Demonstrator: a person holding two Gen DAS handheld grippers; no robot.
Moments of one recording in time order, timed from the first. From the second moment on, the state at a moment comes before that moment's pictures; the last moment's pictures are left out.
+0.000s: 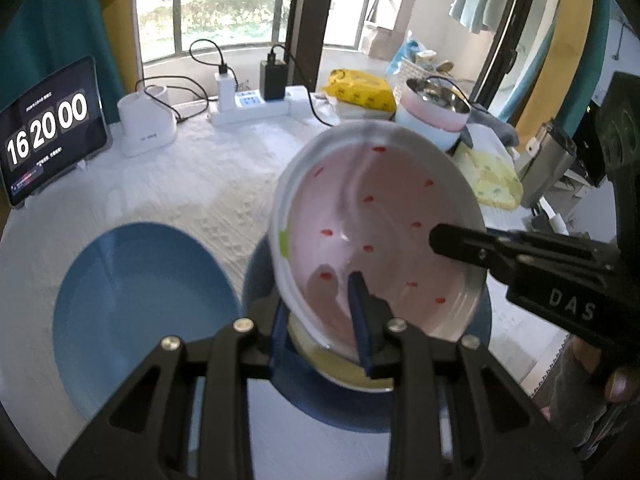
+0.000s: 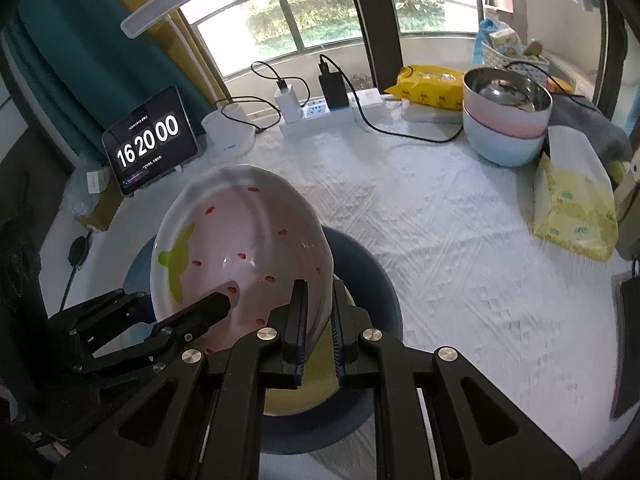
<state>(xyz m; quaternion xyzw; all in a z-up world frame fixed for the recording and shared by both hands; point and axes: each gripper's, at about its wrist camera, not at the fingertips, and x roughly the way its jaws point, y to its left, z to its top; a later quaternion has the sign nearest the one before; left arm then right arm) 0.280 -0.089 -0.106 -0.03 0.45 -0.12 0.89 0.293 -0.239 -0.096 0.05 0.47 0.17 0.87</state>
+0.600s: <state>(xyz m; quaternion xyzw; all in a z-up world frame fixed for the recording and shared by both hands) 0.270 -0.103 -0.119 0.00 0.45 -0.12 0.88 0.282 -0.250 -0.117 0.06 0.48 0.16 0.86</state>
